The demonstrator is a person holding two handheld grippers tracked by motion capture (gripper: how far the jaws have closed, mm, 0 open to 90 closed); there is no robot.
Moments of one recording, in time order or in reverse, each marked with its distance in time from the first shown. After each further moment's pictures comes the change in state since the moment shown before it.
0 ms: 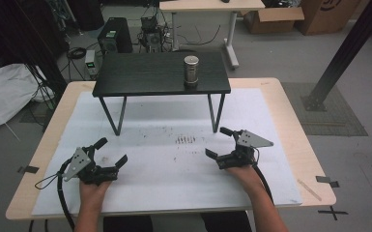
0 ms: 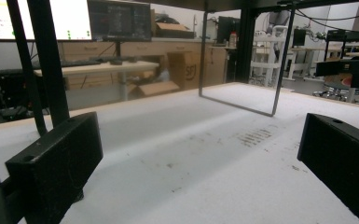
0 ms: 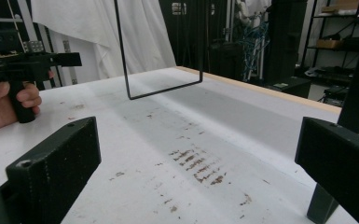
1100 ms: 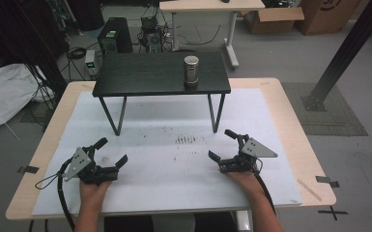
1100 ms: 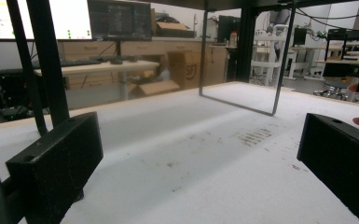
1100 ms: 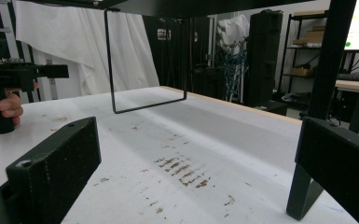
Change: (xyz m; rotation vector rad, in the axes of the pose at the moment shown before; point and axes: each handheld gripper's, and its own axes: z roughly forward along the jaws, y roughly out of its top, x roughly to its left) left arm 0.000 0.000 0.000 0.002 0.001 0.003; right arm 0.005 -0.018 -0.011 -0.115 -0.069 -0.035
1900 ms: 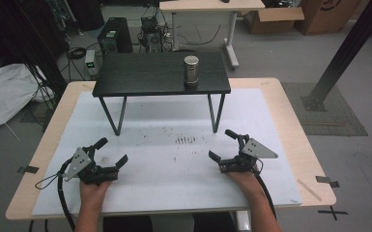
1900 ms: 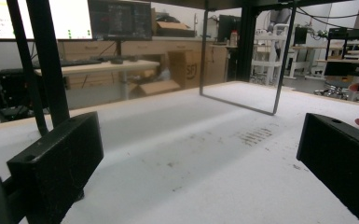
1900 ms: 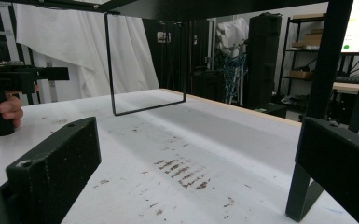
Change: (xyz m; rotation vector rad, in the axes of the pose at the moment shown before) left arm 0.000 0.000 0.000 0.001 0.002 0.002; right arm 0.000 0.000 -0.001 -0.009 -0.001 -0.002
